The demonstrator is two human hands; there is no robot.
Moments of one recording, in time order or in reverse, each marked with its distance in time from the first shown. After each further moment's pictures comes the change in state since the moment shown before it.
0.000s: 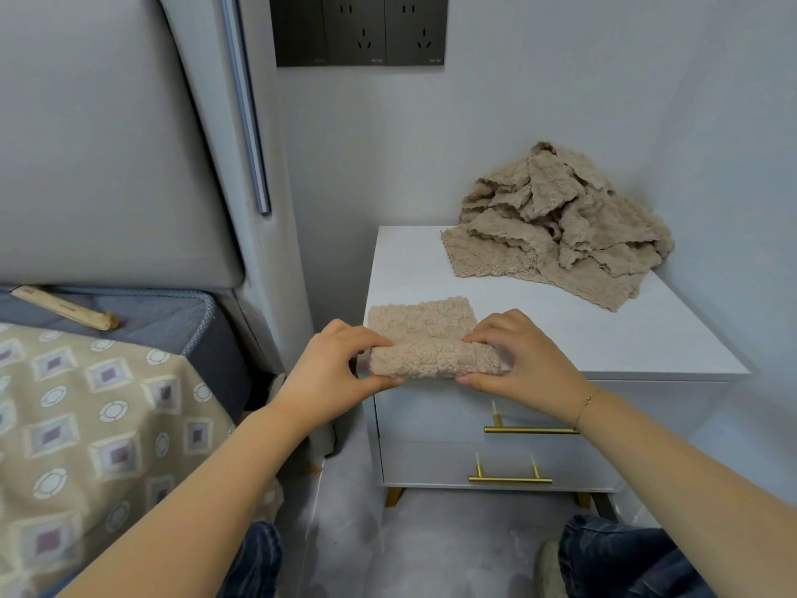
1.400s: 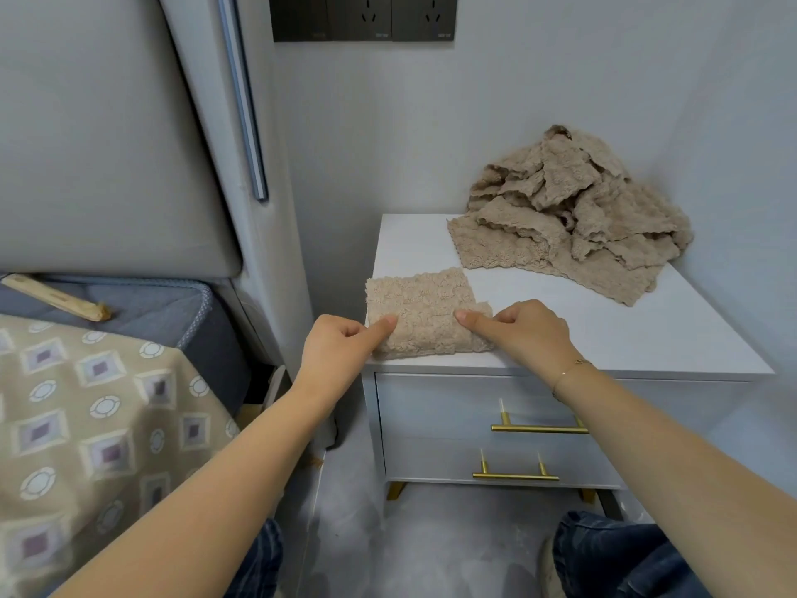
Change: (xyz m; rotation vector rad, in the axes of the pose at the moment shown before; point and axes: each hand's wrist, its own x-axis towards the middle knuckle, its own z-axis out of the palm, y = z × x) left_hand 0.019 0.007 0.013 -0.459 0.131 -0.558; right_hand 0.036 -0.011 0.004 0.138 0.057 0.615
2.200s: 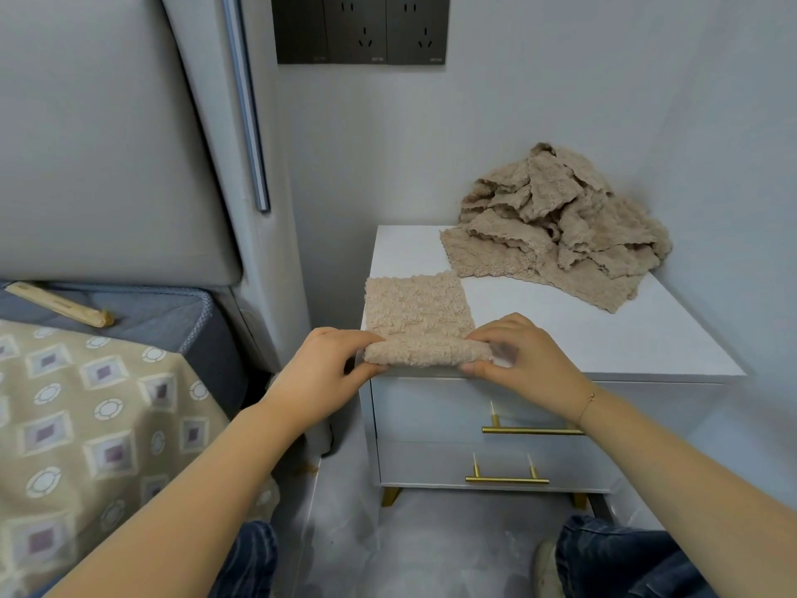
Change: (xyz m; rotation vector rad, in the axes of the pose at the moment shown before) left_hand -0.009 -0.008 -0.025 0.543 -0.211 0.631; right_hand -0.026 0.023 -0.013 -0.009 -0.080 -0.520
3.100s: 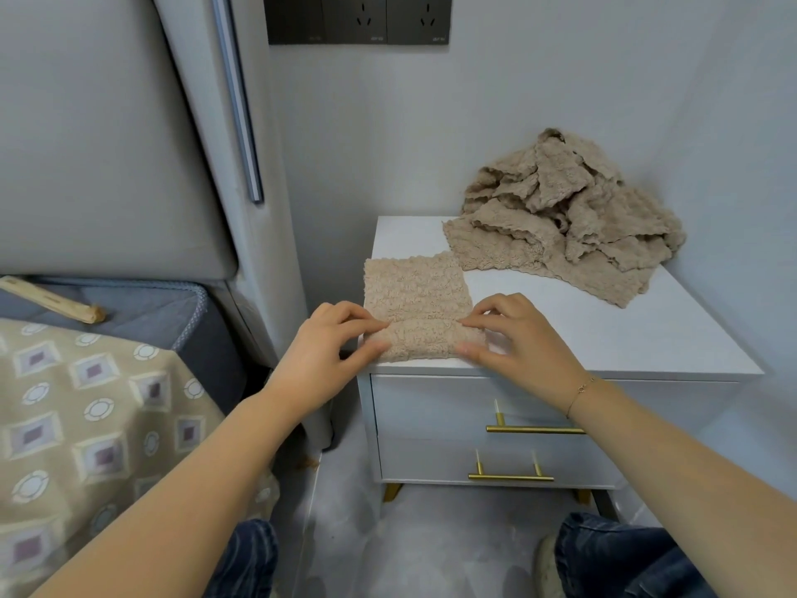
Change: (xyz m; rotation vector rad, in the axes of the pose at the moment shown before) left_hand 0.009 -0.014 0.009 -0.028 0.112 -0.097; right_hand 0.016 0.011 0.008 -0.148 0.054 -0.077
